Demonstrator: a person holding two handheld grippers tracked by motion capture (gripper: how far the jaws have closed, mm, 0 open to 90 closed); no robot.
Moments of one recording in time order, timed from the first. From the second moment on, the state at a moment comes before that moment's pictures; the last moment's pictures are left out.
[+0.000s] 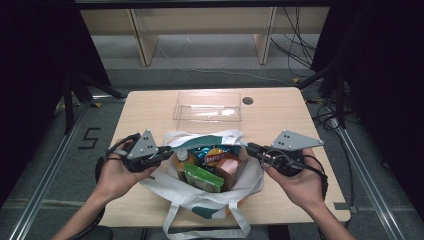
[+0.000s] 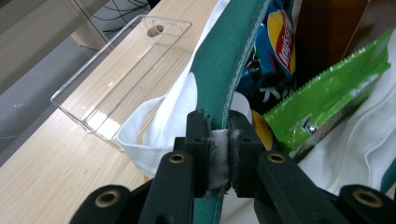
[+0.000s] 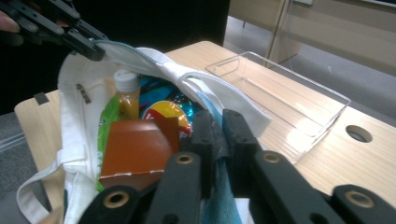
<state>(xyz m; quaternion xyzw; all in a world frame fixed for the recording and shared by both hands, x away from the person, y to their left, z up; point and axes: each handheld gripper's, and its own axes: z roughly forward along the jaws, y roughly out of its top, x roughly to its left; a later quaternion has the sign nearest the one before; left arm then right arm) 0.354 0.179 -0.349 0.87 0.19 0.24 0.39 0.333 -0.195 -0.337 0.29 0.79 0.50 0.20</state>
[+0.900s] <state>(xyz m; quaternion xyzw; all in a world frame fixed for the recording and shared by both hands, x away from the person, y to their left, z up) 0.395 0.169 -0.340 0.85 0.22 0.27 0.39 0.360 -0.186 -0.341 0.35 0.78 0.46 0.22</state>
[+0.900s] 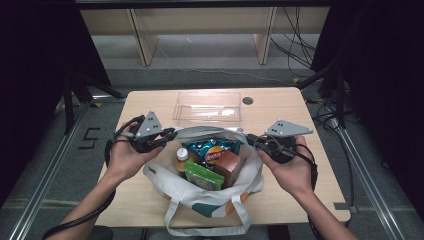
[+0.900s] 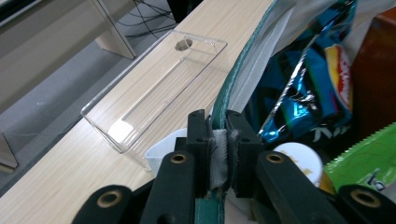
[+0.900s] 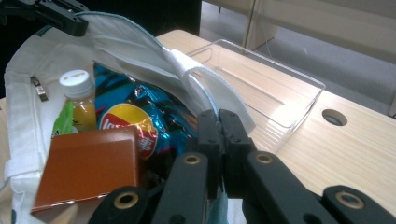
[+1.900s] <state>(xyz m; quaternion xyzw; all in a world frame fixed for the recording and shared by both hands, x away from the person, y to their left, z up) 0.427 0.167 -0.379 0.85 0.26 0.22 0.39 0.393 -0.192 -0.371 0.35 0.80 0.44 0.21</state>
